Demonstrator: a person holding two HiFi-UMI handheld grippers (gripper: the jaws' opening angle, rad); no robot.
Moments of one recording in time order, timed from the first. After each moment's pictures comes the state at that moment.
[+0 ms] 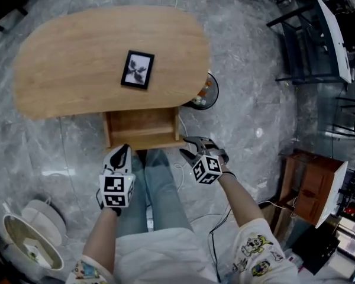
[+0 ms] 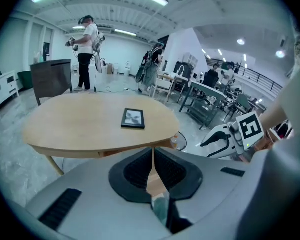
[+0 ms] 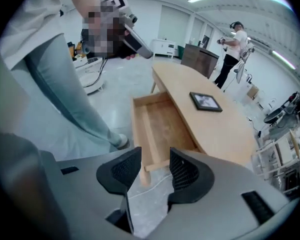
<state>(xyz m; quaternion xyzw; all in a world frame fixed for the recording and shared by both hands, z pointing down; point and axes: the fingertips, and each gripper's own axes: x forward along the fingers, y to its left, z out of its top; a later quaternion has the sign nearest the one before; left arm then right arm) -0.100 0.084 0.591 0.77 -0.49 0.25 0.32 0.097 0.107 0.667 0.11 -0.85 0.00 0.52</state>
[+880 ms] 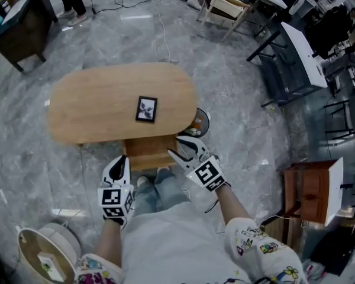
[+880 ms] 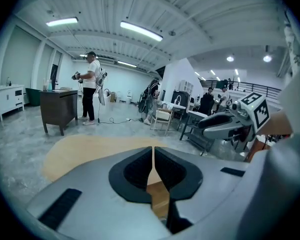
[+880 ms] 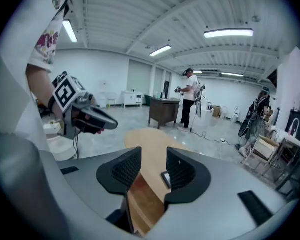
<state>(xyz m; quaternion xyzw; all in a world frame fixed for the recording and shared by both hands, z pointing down) -0.159 0.085 0.356 0.80 -0.54 0.13 0.22 -0.009 0.051 0.329 0.29 -0.92 0.02 0.26</state>
